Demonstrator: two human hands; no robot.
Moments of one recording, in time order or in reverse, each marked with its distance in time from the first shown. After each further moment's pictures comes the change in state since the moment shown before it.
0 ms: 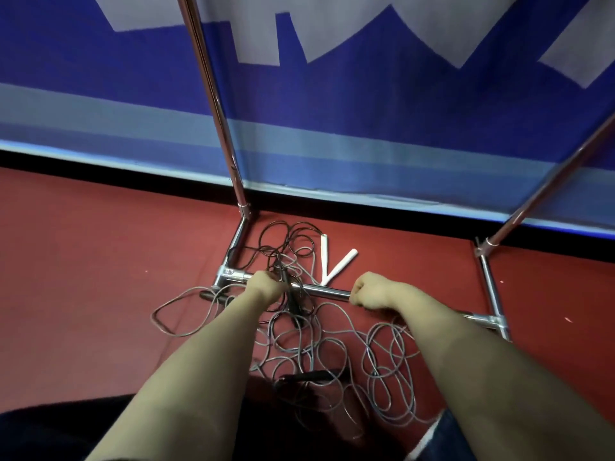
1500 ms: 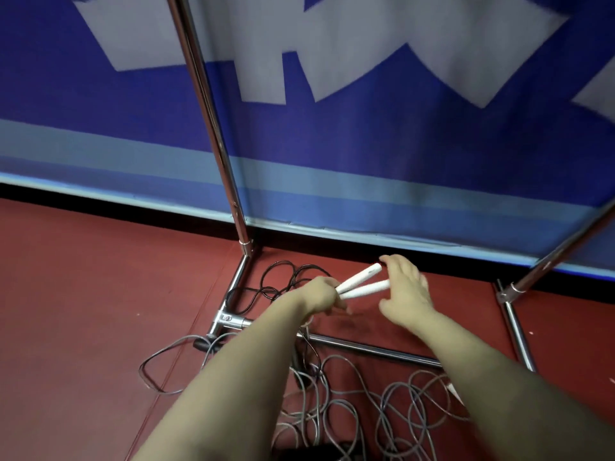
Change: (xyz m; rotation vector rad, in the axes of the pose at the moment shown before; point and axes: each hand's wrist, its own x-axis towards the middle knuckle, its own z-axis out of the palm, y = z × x) left_hand 0.029 0.101 0.012 -0.061 -0.378 0.316; right_hand 0.037 0.009 -0.051 -0.111 0.593 -0.183
